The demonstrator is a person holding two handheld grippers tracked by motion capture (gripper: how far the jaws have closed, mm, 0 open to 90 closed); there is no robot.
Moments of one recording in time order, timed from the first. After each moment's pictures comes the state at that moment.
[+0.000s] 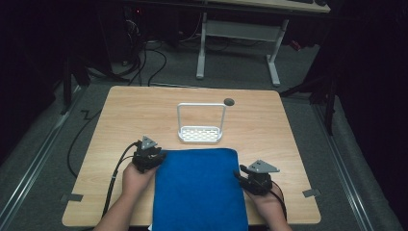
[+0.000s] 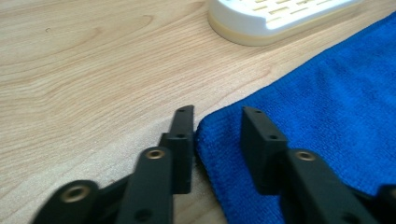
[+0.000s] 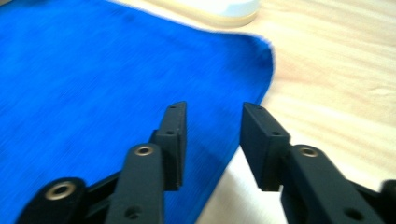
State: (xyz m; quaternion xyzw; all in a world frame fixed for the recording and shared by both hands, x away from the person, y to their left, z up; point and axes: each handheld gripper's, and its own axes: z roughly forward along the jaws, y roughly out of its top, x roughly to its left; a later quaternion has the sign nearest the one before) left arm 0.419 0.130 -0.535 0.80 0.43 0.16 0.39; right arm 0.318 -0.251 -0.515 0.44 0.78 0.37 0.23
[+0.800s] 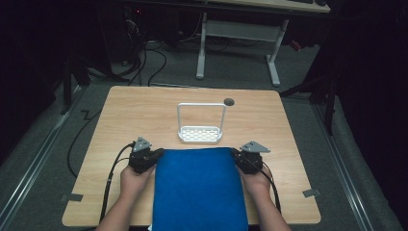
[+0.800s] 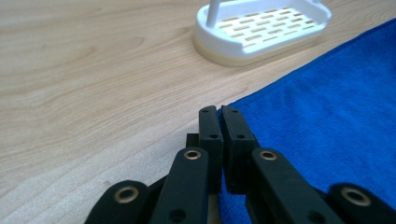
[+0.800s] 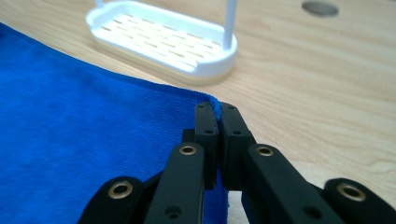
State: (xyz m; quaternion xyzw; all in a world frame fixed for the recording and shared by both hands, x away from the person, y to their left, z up) left arm 0.410 0.142 -0.530 0.77 0.42 0.14 0.45; right arm 0.376 -0.235 -0.510 0.46 0.75 0.39 0.25
